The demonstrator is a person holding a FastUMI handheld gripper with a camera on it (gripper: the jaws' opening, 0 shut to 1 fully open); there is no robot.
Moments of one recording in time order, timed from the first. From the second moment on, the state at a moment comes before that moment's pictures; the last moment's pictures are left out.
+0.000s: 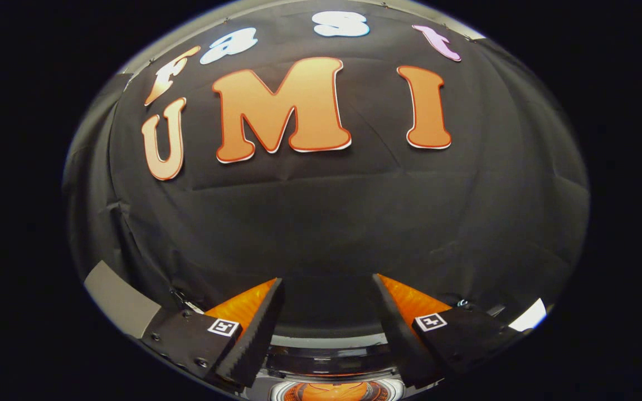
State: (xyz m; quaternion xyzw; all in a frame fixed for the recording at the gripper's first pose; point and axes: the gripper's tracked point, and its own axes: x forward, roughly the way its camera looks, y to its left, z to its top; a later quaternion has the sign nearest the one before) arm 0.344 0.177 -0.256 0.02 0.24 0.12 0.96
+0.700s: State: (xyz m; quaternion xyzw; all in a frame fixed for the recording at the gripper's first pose) arm 0.347 0.177 -0.293 -0.01 0.27 0.12 0.96
